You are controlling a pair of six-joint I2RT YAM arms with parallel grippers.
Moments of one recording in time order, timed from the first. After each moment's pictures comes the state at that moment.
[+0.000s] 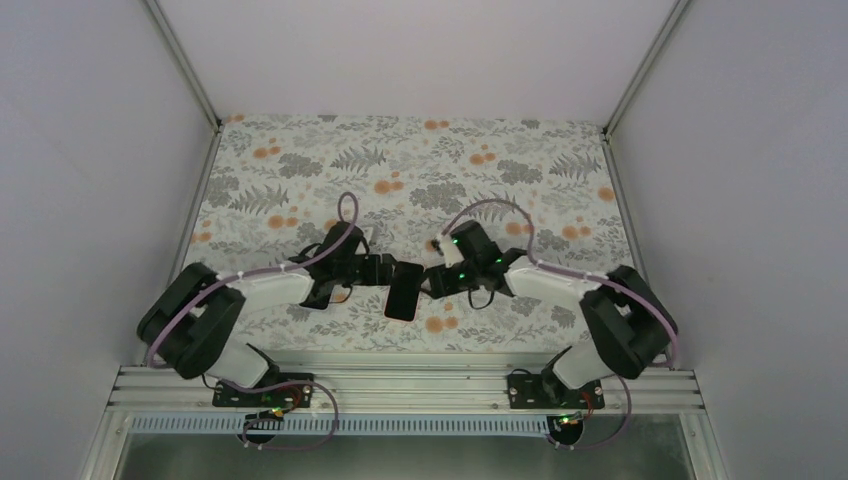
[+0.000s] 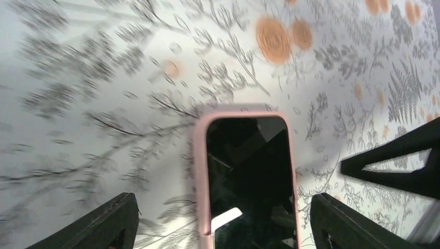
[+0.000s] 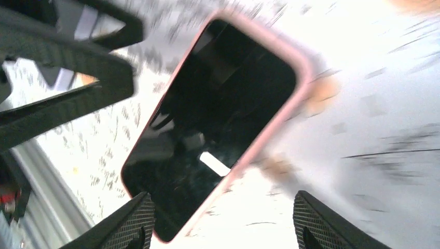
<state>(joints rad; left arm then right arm) -0.65 1.50 0.58 0.10 0.29 -0.65 0.73 1.53 0.71 -0.18 -0.42 0.39</state>
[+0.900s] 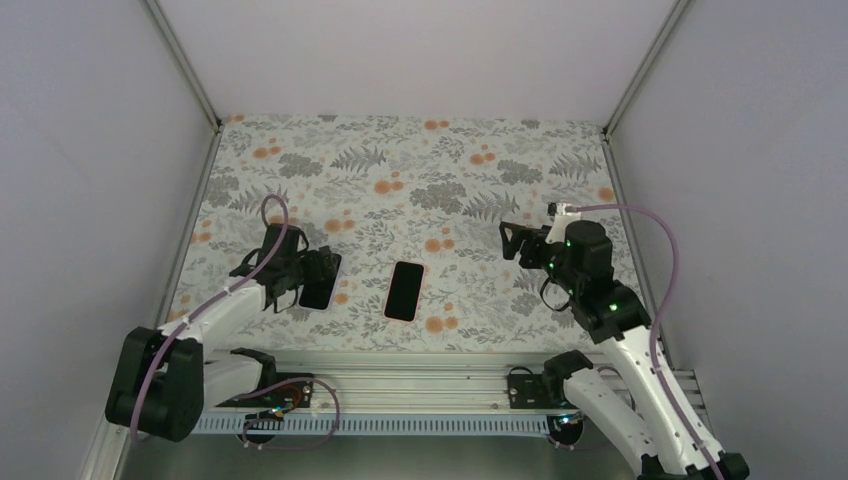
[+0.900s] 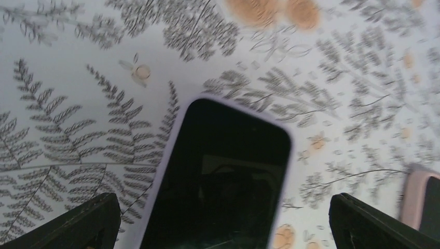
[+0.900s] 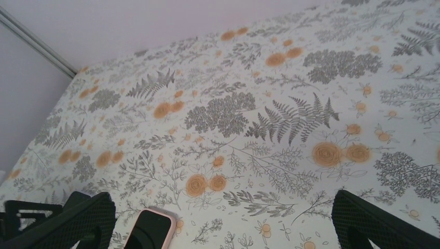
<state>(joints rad) -0.24 1.12 0.47 -0.27 0.10 -0.53 0.36 0.70 0.75 -0.52 -0.01 0.41</state>
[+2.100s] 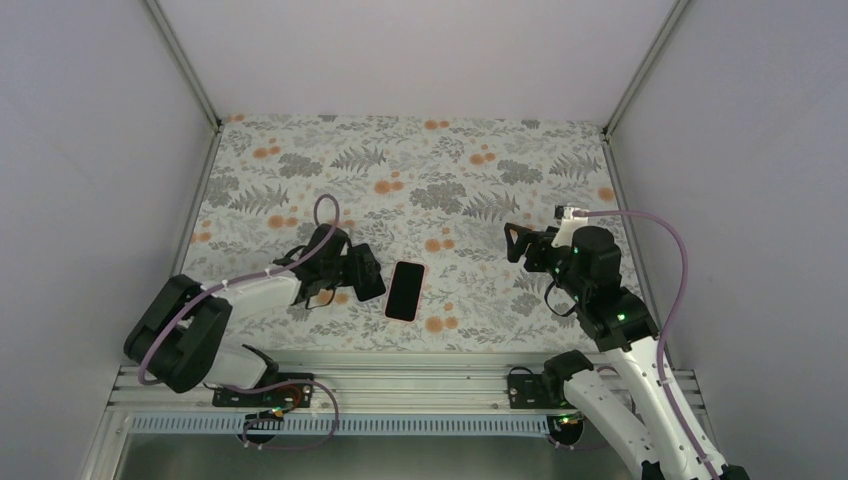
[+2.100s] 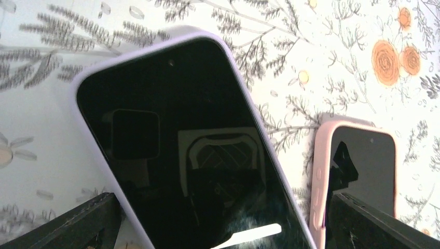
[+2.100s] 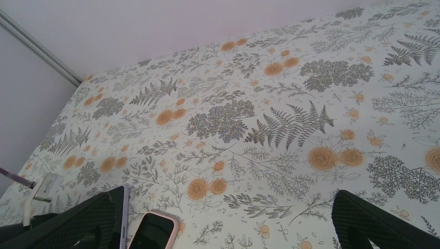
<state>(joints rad) -0.53 1.36 0.51 -0.06 0.13 -0.65 0.36 0.62 0.77 -0.57 0.01 0.41</state>
